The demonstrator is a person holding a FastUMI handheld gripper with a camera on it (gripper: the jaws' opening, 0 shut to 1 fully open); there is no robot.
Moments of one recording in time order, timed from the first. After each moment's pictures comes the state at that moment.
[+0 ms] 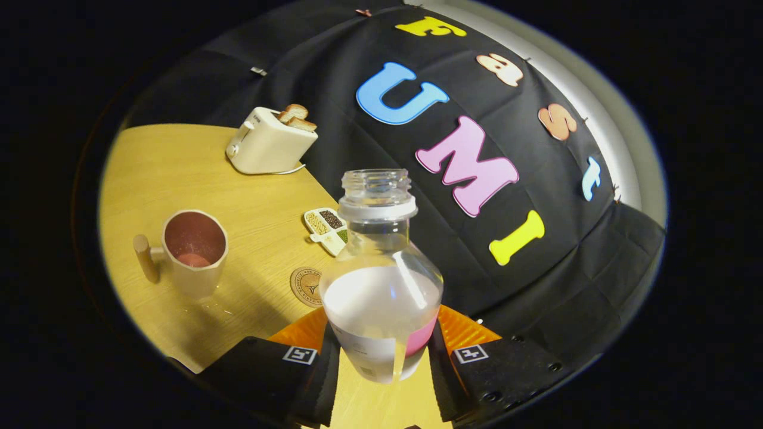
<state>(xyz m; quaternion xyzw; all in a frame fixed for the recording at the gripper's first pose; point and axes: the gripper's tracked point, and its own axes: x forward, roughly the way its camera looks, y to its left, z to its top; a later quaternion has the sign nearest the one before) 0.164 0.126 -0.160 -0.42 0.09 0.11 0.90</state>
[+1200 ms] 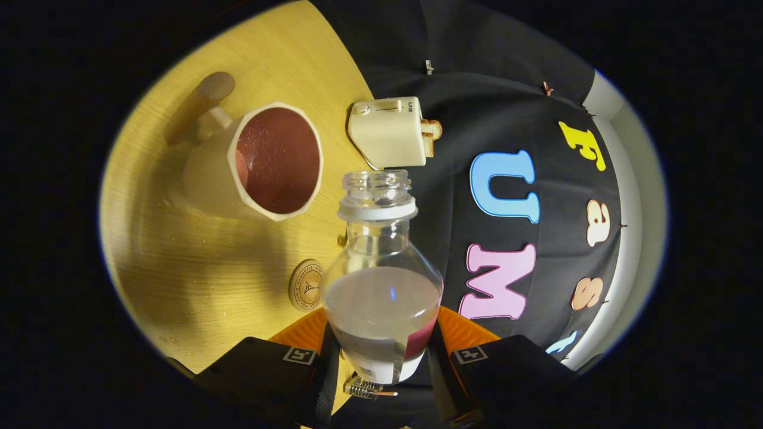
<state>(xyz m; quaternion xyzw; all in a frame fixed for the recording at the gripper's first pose) 0.188 0.187 -0.207 -0.70 -0.03 0.21 0.68</state>
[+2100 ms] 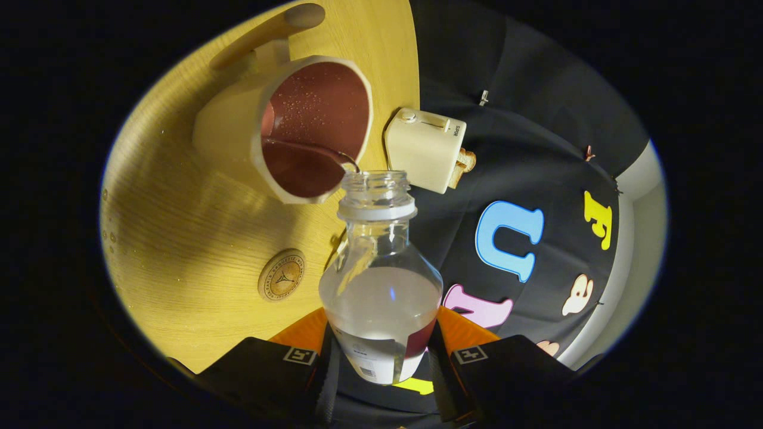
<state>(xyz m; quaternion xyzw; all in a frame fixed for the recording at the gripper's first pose) 0.212 0.210 -0.206 -0.80 -0.10 0.22 0.55</state>
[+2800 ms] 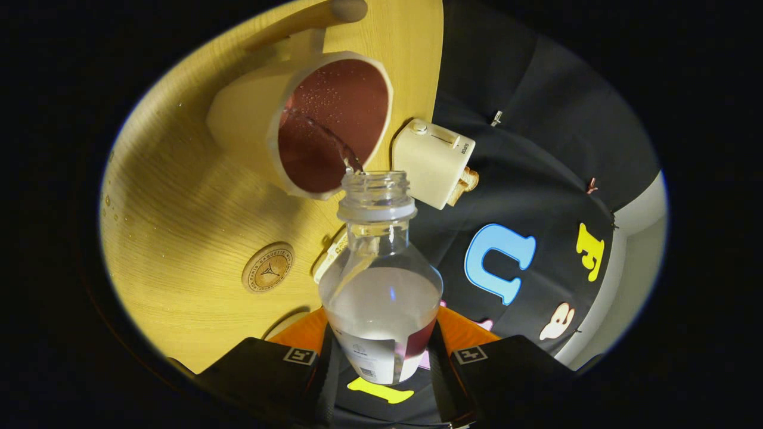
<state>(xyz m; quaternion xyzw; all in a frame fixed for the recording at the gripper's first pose) 0.217 0.219 -0.198 -0.83 -0.14 0.22 0.49</state>
